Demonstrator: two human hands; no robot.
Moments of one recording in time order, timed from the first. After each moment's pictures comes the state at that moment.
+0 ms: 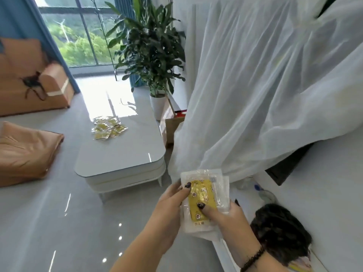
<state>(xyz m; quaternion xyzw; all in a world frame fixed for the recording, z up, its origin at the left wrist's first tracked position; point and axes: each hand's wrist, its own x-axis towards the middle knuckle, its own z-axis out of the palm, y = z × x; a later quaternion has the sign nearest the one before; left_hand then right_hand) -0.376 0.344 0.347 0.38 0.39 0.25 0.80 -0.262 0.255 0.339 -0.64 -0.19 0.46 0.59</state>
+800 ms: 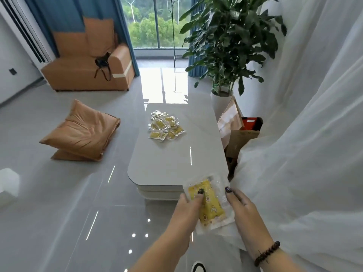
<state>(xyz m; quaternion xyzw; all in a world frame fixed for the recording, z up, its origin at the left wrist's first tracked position) -0.458 0.684 0.285 0.32 0.56 0.30 0.70 -0.327 0.645 0.300 -0.64 -0.28 0.51 0.50</state>
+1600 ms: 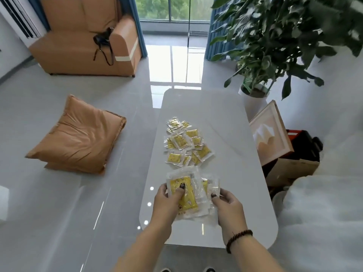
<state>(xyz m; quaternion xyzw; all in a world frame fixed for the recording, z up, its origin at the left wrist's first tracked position) -0.564 1.127 0.215 0.29 0.64 0.33 0.63 -0.421 1.090 0.202 -0.70 -0.14 0.53 0.46</state>
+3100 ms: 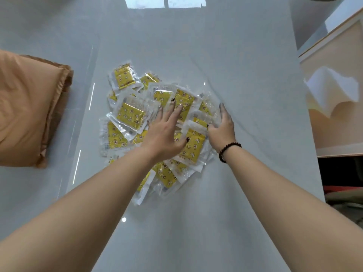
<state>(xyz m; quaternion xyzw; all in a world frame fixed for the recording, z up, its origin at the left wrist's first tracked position) -0.373 1.555 -0.163 0.79 0.55 0.00 0.28 -0.205 1.534 -0.193 -0.77 -0.37 0.41 0.32</state>
